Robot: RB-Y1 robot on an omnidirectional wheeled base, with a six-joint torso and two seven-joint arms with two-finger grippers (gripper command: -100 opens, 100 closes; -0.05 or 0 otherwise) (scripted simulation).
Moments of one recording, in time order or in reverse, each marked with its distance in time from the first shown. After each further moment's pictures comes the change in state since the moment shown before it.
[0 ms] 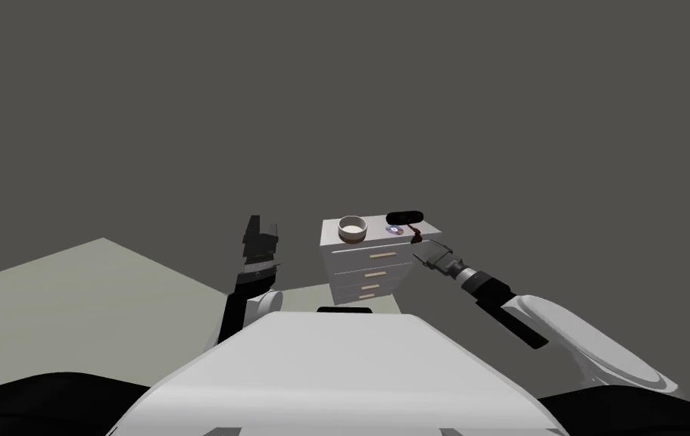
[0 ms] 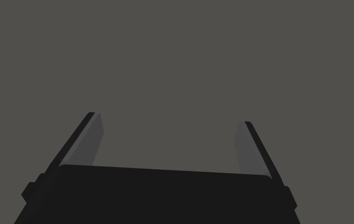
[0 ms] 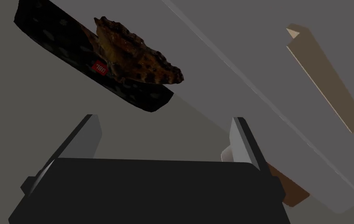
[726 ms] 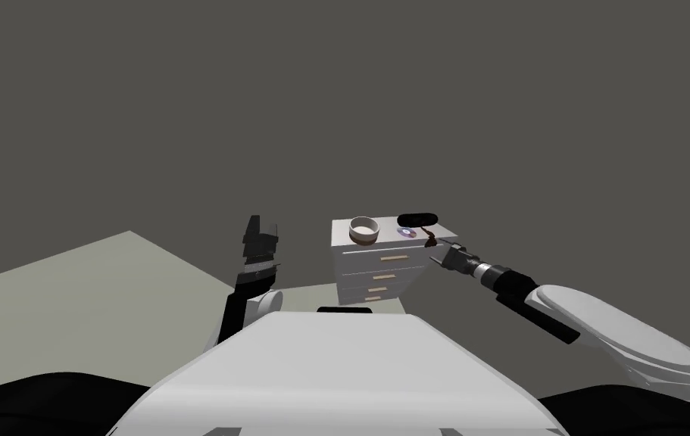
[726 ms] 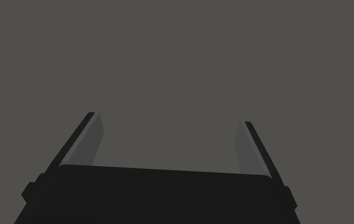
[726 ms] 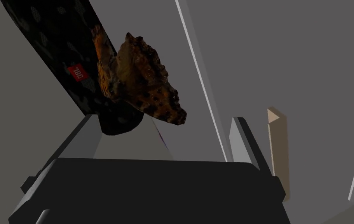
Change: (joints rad) left arm 0.000 0.000 0.000 0.000 0.000 0.000 0.000; right arm 0.026 -0.192 -0.065 0.115 0.180 0.007 0.139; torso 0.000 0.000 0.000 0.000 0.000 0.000
